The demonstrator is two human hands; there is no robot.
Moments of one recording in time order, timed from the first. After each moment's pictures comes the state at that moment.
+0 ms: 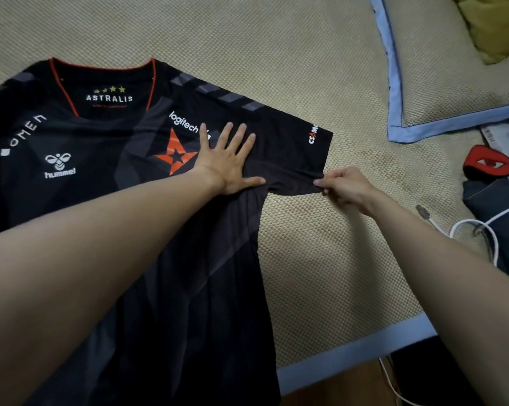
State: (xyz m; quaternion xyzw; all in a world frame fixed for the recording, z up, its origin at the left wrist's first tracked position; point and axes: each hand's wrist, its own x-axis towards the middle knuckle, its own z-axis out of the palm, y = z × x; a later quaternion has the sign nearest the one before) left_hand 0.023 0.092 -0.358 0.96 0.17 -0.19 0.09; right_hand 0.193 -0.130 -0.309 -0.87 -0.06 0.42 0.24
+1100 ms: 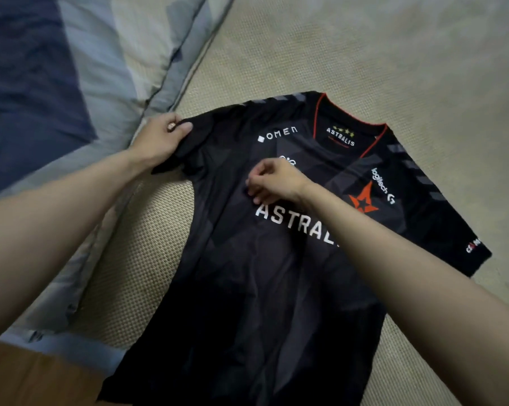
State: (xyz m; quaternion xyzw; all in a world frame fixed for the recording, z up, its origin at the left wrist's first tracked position) left_hand -0.397 0.323 -0.320 0.64 0.62 0.15 0.43; right_hand -0.162 0.216 -0.302 -0.69 -0.39 0.60 0.12
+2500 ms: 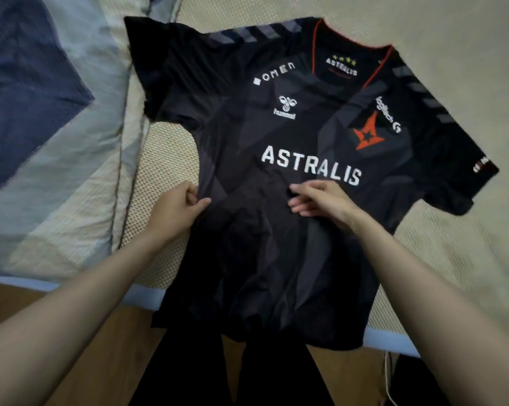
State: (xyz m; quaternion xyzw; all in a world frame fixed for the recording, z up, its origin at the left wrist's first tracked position) left_hand -0.442 0.129 -0.336 0.69 0.60 0.01 0.42; right_hand -0.133 0.046 -0.298 -0.73 -0.14 0.64 0.19
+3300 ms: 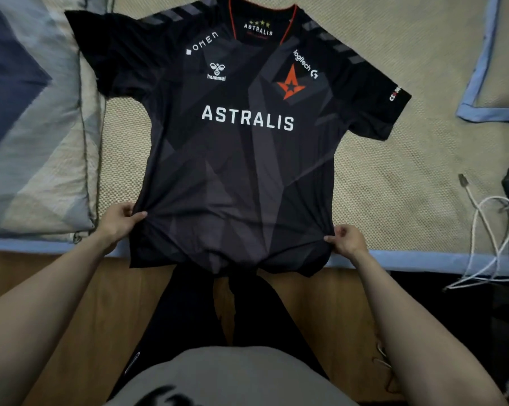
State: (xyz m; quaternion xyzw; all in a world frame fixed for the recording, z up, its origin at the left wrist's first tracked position) left_hand -0.523 0.033 -0.308 0.50 0.66 -0.03 0.56; right_hand -0.076 -0.271 -0.301 -0.89 -0.11 0.44 0.05
